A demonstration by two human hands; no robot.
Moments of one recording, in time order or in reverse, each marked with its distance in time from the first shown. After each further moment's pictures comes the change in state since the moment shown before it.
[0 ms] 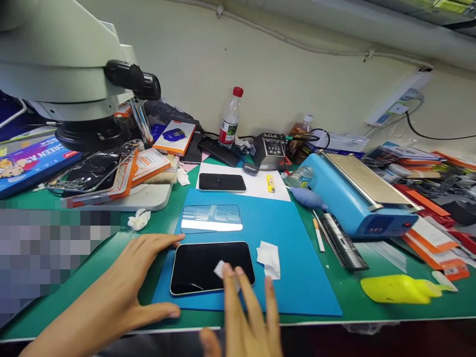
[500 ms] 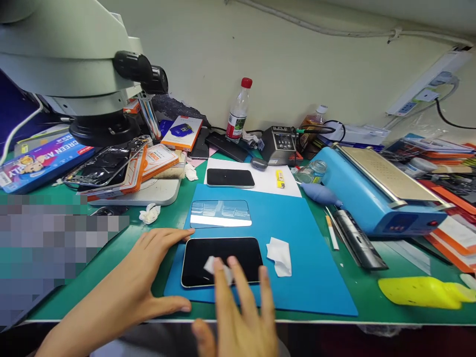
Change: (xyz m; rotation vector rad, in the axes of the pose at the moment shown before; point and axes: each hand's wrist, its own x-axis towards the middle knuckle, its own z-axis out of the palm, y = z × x) left_hand -0.001 0.007 -0.006 -0.027 -0.036 -0.024; right_hand 0.021 -0.016 0.004 0.060 0.020 -0.070
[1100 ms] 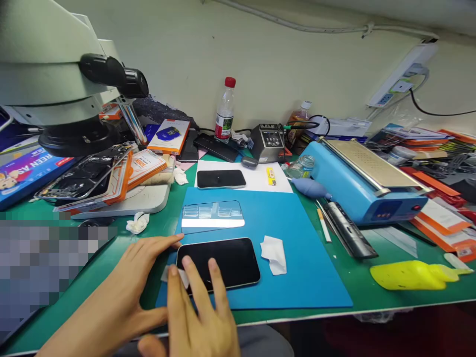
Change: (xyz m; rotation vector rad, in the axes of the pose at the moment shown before) left_hand 0.001 -0.005 0.006 0.076 0.062 0.071; right_hand 0.029 -0.014 0.011 0.084 0.058 -0.041
